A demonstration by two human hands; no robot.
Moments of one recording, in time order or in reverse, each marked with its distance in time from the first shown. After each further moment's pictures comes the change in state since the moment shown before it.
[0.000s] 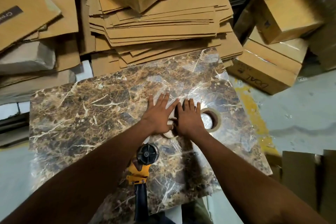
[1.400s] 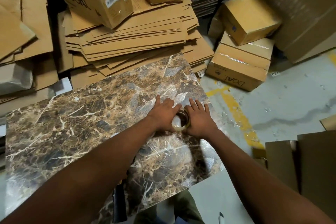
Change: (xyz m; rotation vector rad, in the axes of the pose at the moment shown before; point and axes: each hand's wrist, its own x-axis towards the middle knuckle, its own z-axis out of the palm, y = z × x) left_hand 0.034 0.123 -0.047 0.141 0.006 0.184; right_hand -0.080 0.145 -0.011 0.129 0.099 -0.006
